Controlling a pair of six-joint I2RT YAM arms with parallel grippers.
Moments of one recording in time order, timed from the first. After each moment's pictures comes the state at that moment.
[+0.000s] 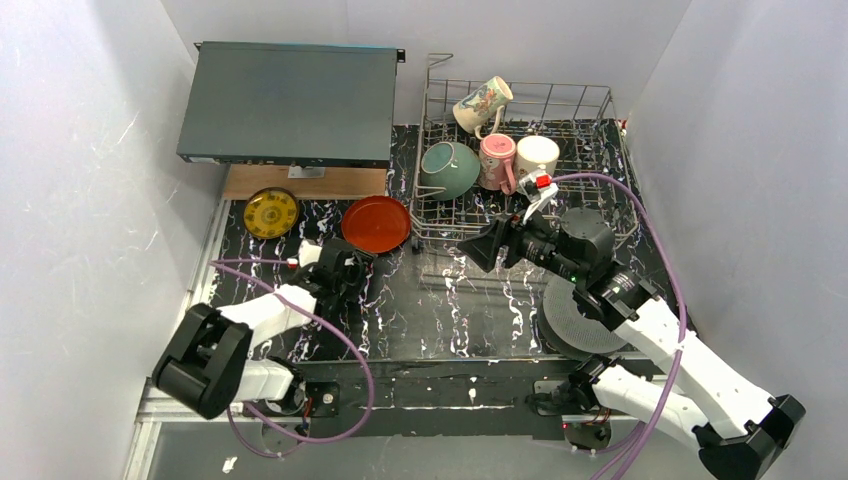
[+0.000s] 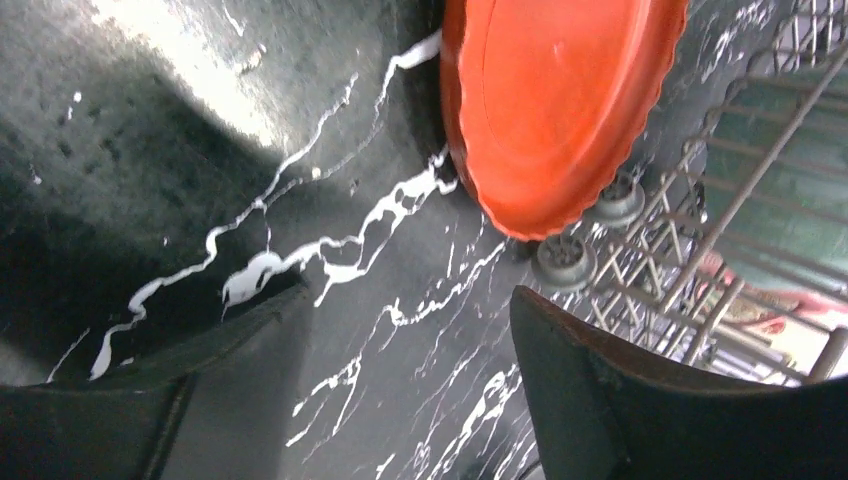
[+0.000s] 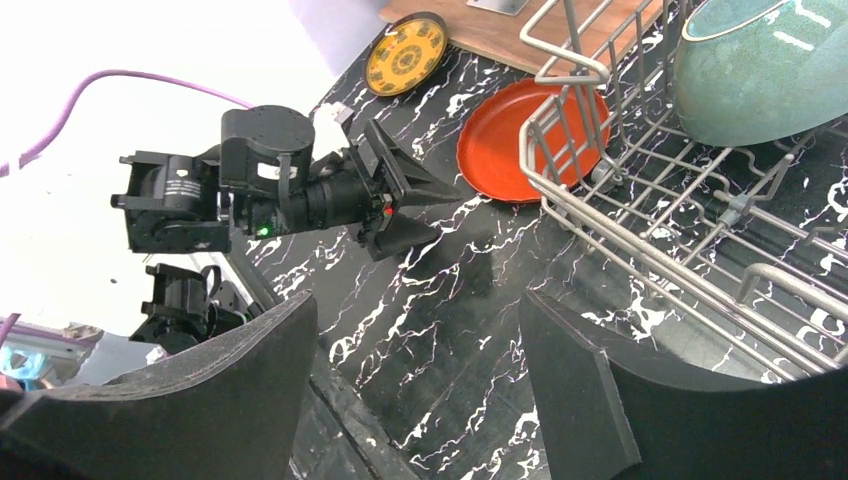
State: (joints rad) left arm -0.49 1.26 0.45 0.02 -0.24 -1.46; right arm 0.70 0.84 0.87 -0.19 -0.24 0.42
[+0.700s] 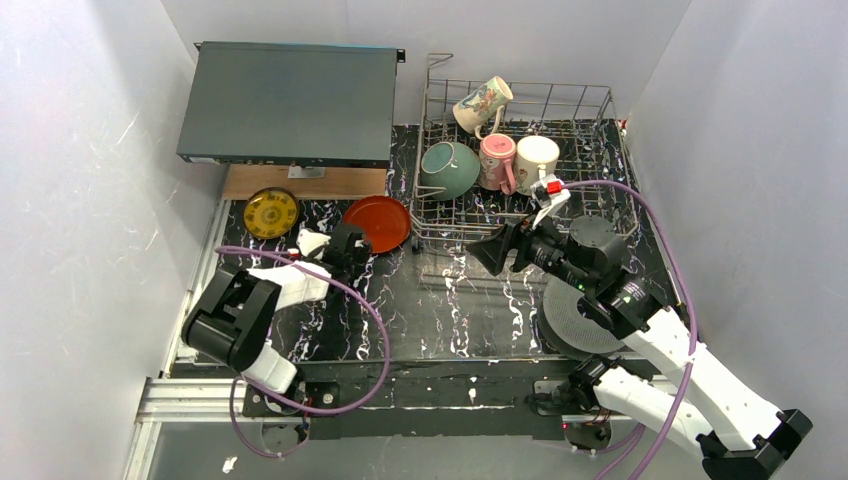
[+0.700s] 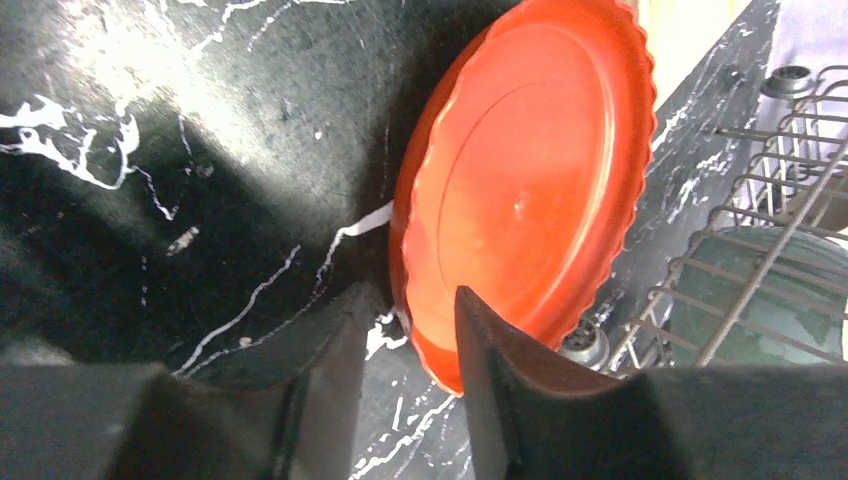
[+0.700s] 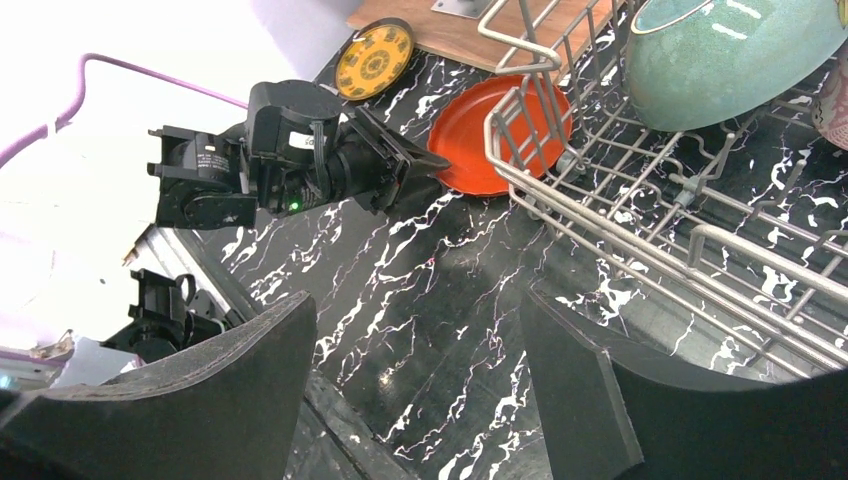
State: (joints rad) left arm -0.45 1.53 0.59 0.12 -0.41 -1.53; right arm 0.70 0.77 0.85 -0.25 -0.17 0.40
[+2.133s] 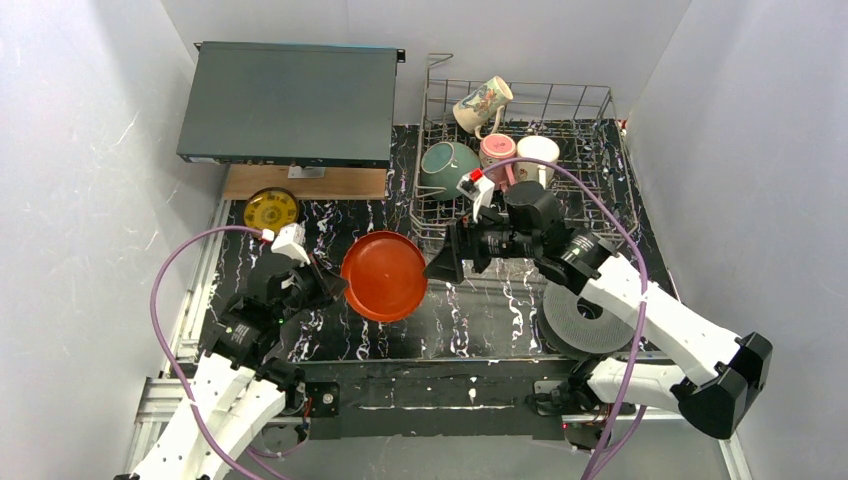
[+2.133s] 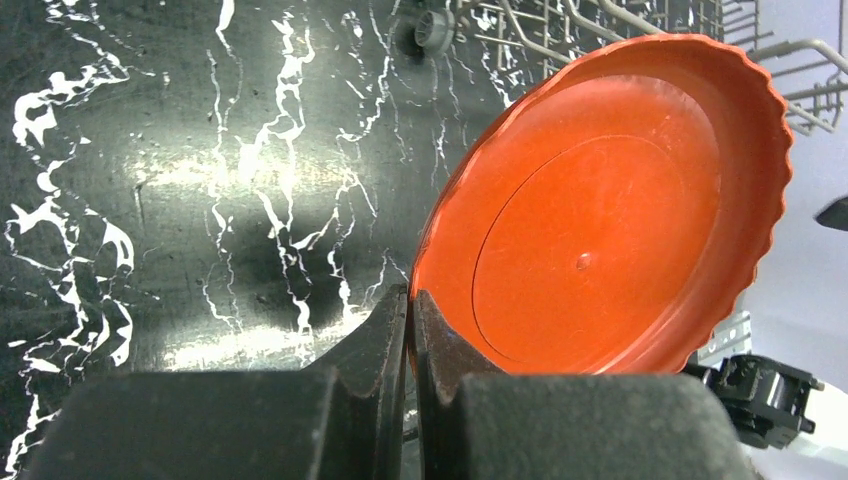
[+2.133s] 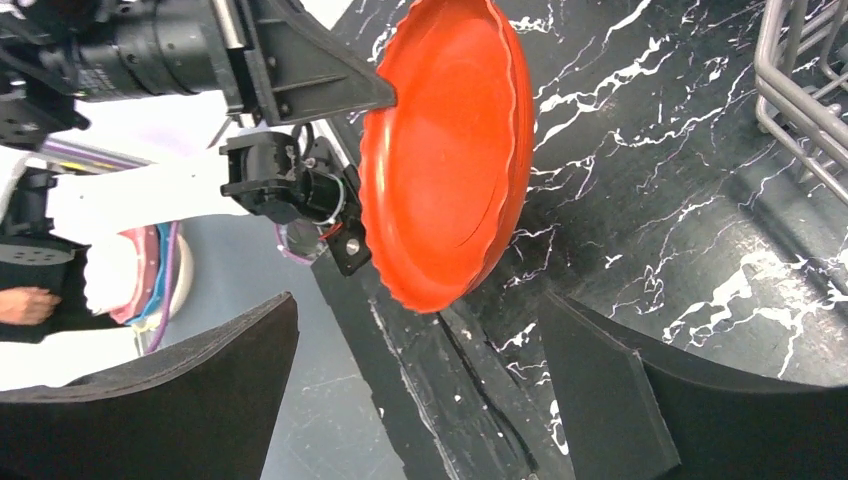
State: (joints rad) left arm -0.40 0.53 0.64 -0.67 0.07 -0.67; right arm 0.79 1.12 1.10 -0.40 -0.51 0.45
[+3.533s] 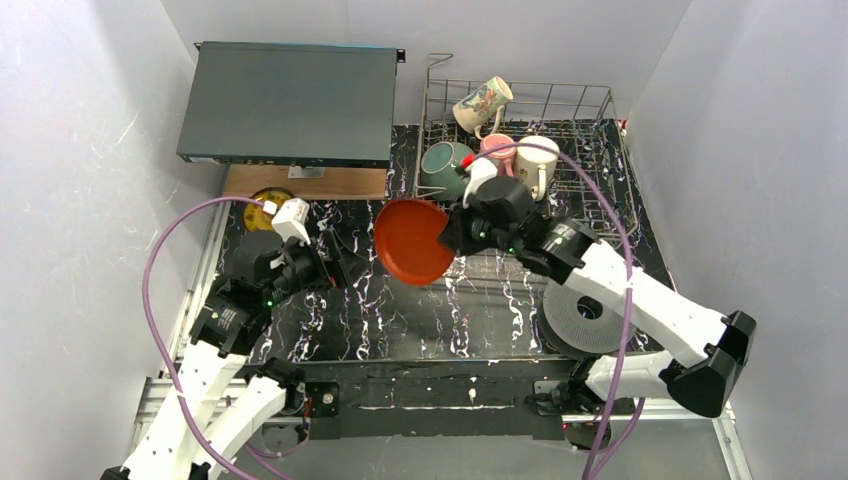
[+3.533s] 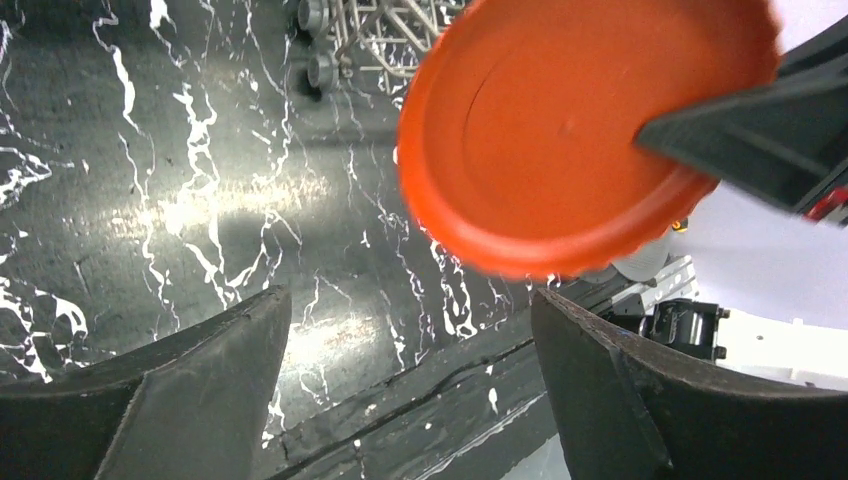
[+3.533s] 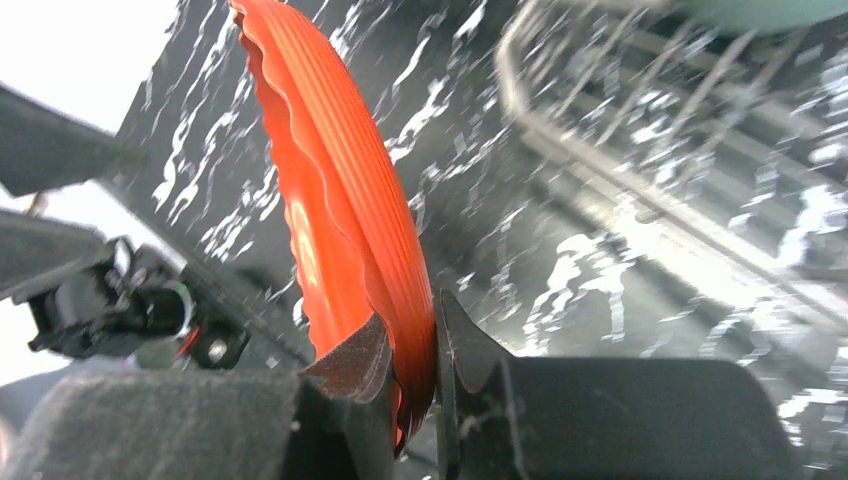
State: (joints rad) left arm -0.40 0.65 0.86 -0.69 0.23 -0.58; right arm 0.92 1.26 1.24 -0.55 0.01 0.47
